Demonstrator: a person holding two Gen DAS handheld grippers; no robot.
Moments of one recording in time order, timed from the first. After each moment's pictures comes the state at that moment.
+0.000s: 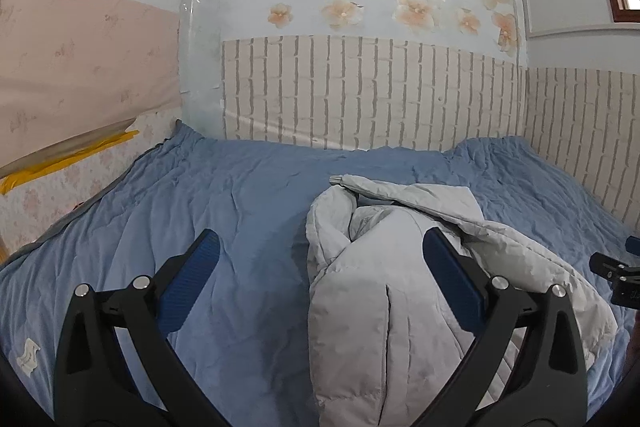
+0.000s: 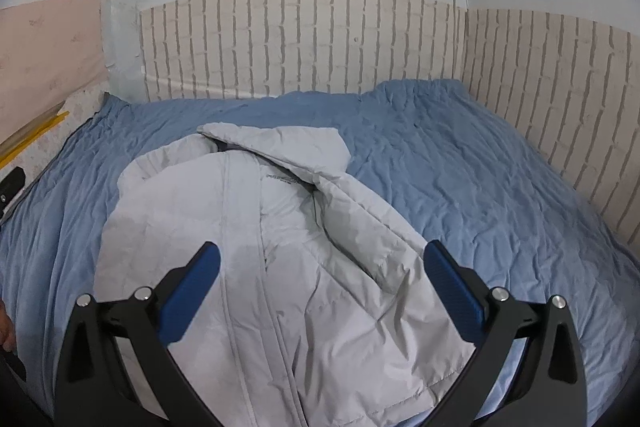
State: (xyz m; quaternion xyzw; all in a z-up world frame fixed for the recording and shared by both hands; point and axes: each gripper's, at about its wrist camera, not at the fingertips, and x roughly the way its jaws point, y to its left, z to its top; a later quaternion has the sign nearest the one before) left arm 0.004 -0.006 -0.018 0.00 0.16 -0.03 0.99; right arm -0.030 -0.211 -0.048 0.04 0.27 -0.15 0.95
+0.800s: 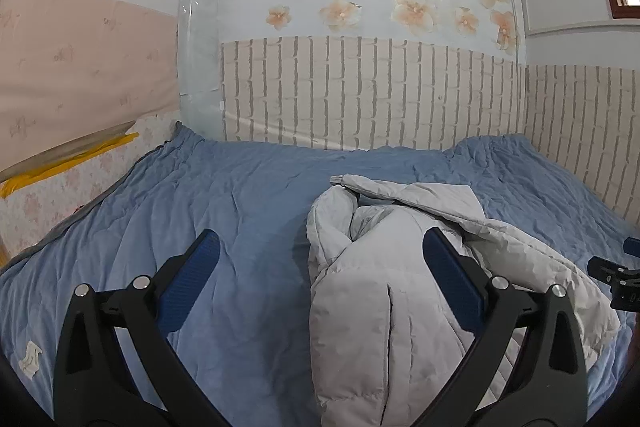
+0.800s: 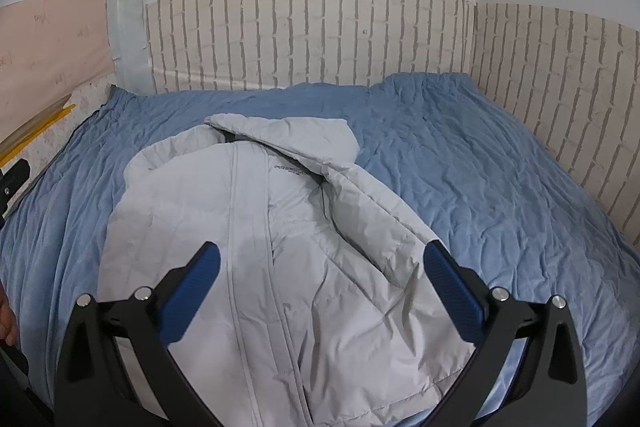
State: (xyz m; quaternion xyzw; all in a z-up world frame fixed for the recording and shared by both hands) left arm -0.002 -0.011 -0.012 0.00 0.16 -0.03 0.99; right arm -0.027 -0.209 -0.050 0.04 0.28 -0.13 0.95
